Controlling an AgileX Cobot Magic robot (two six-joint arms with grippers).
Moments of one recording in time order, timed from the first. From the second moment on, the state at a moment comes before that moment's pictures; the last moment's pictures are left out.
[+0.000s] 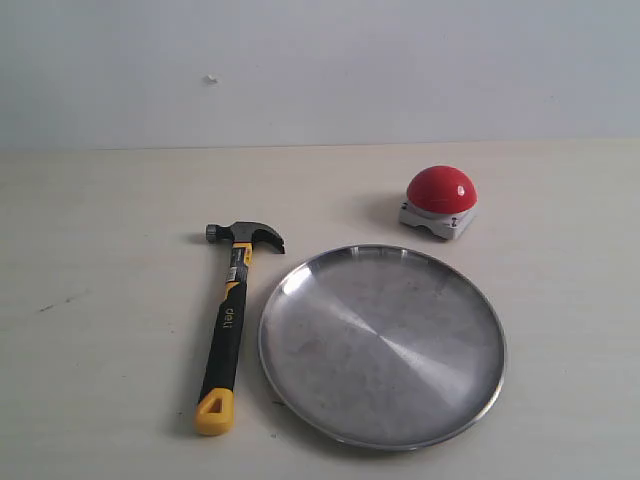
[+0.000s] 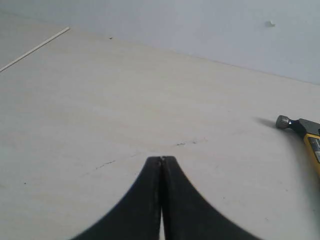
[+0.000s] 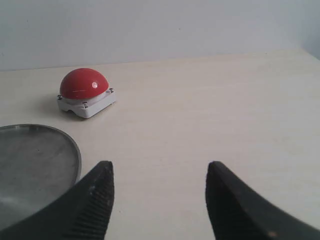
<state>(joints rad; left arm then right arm) 0.07 0.01 0.00 0.08 0.37 -0.26 -0.01 0.07 -0.02 -0.10 0.33 0.17</state>
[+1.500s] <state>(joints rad) 0.07 0.67 -0.69 -0.12 -0.04 -0.29 -0.01 0.07 -0.02 -0.10 0.33 0.17</state>
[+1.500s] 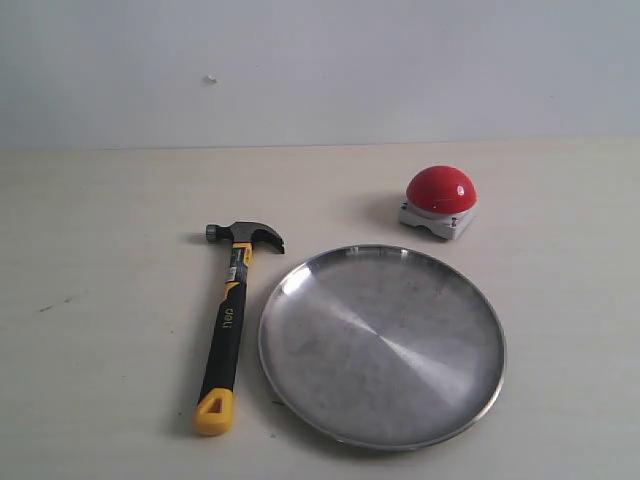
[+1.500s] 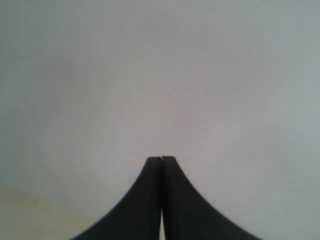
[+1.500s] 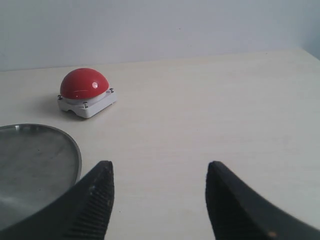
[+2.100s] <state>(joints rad) -0.31 1.83 -1.46 -0.12 0.99 -0.08 -0.01 0.07 -0.02 -0.10 0.33 0.17</state>
